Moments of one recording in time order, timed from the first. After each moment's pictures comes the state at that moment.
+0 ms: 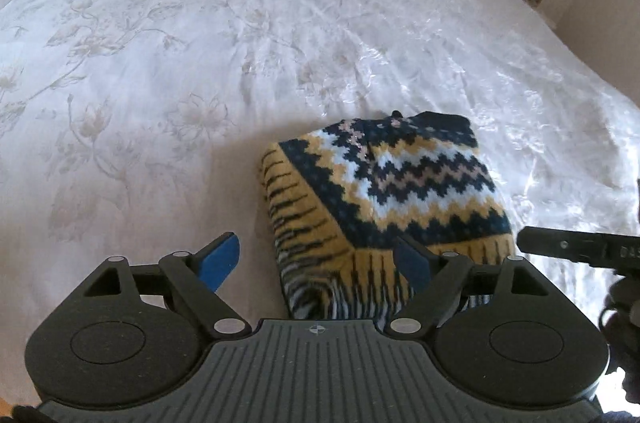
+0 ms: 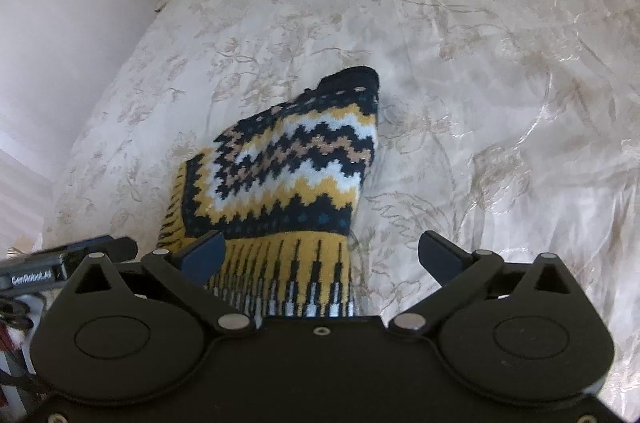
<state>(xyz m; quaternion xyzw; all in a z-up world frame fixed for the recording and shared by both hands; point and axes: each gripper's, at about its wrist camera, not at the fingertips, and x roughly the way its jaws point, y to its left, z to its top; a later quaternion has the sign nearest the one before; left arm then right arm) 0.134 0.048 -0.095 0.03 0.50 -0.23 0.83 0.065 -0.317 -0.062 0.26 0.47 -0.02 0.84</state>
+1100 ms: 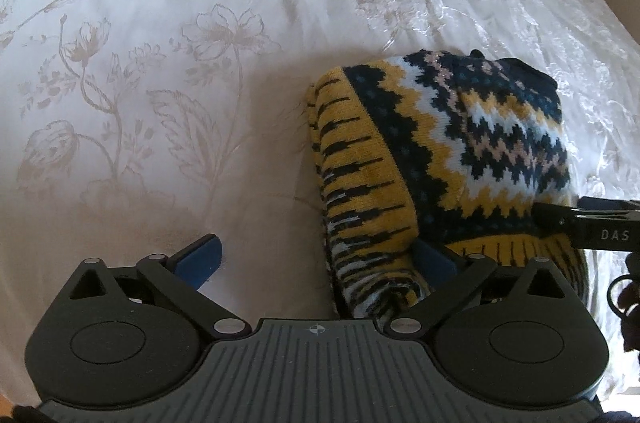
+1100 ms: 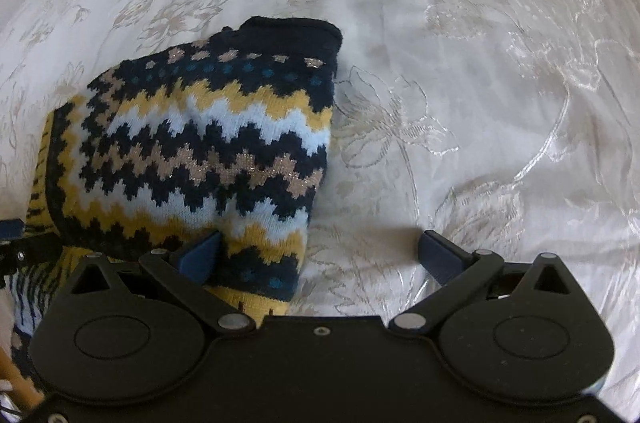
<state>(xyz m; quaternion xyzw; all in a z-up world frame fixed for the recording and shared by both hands) 0.167 0.054 -0.163 0.03 0.58 -0.18 0.80 0.137 -0.309 -0.126 0.11 0.57 -0.08 0.81</state>
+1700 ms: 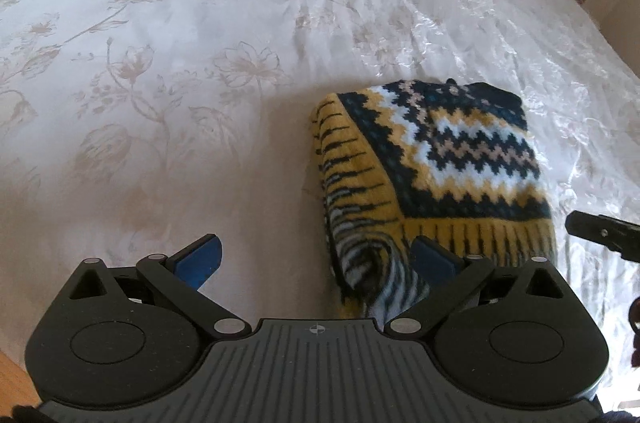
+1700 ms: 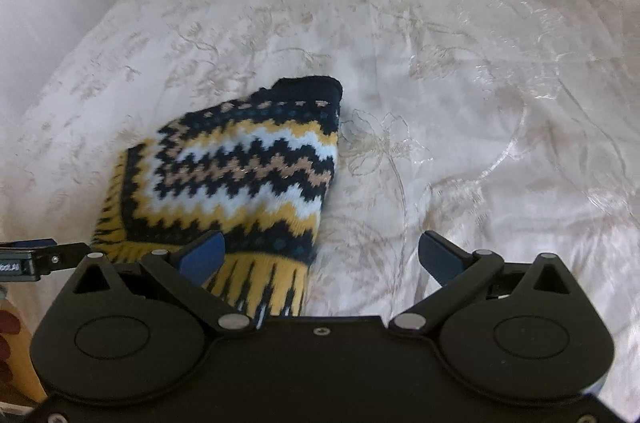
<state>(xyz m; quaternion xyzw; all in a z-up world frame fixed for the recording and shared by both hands) 0.127 0.071 -0.114 0.02 0.54 -0.17 0.82 0.074 -0.317 -0.064 0.18 0.48 -0.06 0.86</state>
